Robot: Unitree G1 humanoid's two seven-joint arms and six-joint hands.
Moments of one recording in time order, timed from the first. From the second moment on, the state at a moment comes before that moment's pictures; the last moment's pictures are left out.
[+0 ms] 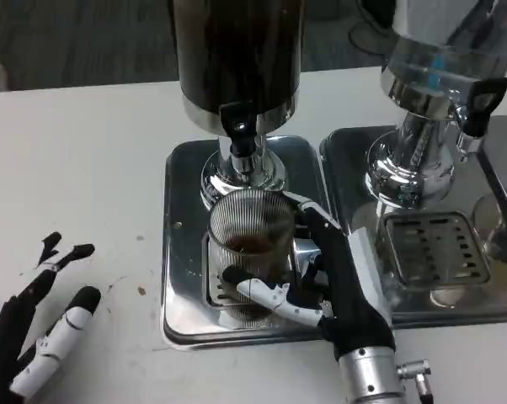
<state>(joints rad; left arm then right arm) 0.26 0.44 0.15 0.43 0.24 -0.74 0.02 -0.06 0.04 0.32 0.49 -0.47 -0.49 -0.47</state>
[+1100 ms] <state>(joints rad) 0.44 0.58 0.17 -0.02 0.68 -0.49 0.16 0.19 -0.01 0.36 0.17 -0.49 -0.49 -0.35</state>
